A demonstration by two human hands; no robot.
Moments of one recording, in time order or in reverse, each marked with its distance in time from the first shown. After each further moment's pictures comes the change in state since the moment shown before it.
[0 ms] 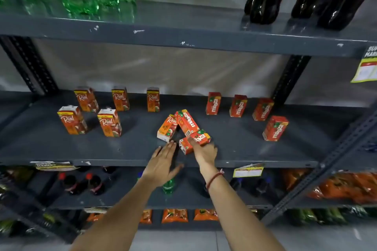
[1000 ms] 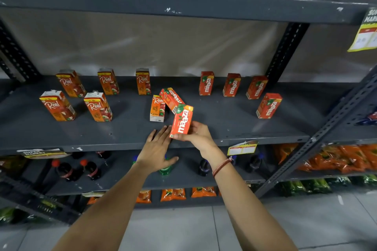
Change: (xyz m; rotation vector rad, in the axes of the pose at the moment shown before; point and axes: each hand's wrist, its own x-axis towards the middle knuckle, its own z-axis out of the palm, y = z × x) left_hand -0.004 -0.001 0.008 0.160 0.006 0.155; right_hand 0.003 0.016 -0.020 0.087 -0.465 -0.149
